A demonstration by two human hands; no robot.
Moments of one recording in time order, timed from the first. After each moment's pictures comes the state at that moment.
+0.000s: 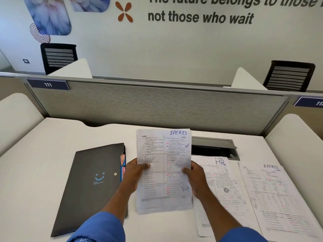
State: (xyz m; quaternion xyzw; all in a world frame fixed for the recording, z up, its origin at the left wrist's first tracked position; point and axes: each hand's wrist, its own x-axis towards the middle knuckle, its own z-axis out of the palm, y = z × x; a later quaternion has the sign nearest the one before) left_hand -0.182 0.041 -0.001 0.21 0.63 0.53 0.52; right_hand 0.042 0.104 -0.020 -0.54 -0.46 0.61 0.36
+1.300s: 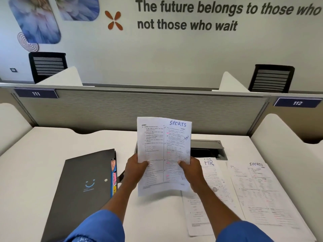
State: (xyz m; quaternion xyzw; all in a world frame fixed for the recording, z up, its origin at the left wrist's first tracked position) left_hand -0.141 0.052 0.037 0.39 0.69 0.47 0.39; right_hand 0.065 0.110 0.021 -0.53 -0.51 0.55 0.40
